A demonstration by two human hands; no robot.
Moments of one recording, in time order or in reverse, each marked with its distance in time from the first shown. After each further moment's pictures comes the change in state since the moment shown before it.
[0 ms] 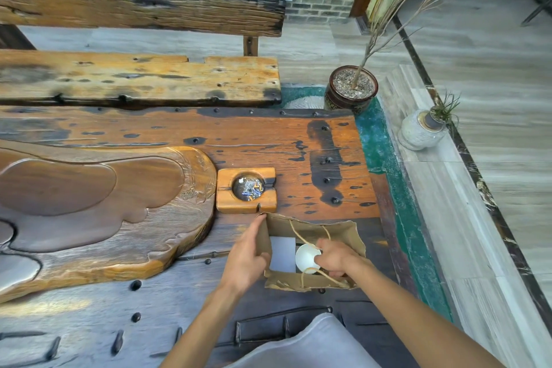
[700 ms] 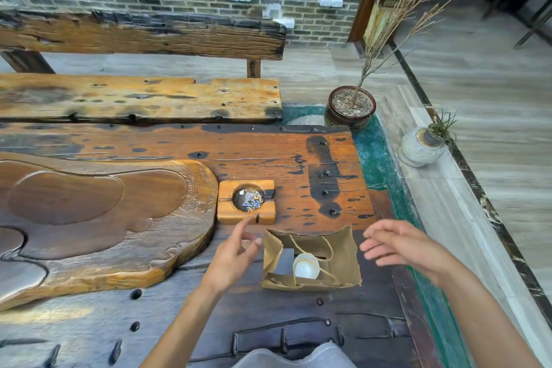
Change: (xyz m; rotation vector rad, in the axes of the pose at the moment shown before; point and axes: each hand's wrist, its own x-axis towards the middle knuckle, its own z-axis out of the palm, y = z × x) left_hand -0.003 -0.004 -0.020 -0.063 0.050 0.125; right_hand -0.131 0.060 -0.098 0.683 0.169 -0.185
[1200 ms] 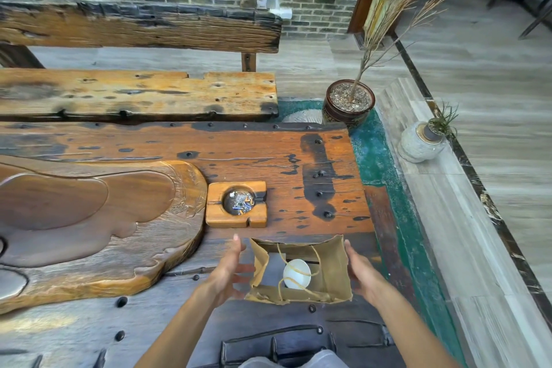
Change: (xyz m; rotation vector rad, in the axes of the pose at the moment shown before) left_hand 0.043 -0.033 0.038 -0.434 -0.148 -0.724; right_hand 0.115 0.098 0.059 0.345 0.106 0.433
